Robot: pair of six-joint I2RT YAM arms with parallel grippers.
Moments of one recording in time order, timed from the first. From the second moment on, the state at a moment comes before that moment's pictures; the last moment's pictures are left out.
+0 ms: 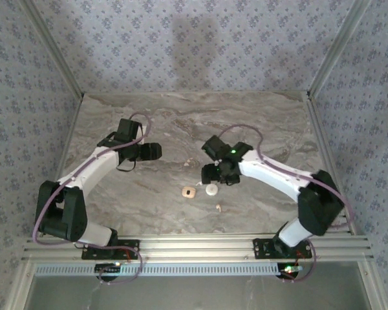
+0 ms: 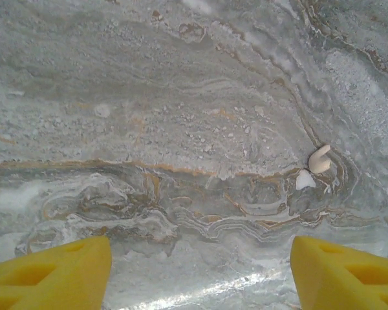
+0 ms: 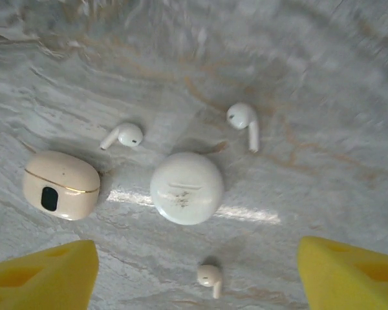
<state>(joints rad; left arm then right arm) -0.31 1.44 0.98 -0.53 0.18 -0.34 0.79 1.58 1.17 -0.91 0.02 0.69</state>
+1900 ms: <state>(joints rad) -0.46 1.18 0.72 -0.18 0.29 -0.23 0.73 1.43 0.87 -0.39 0.01 0.70</state>
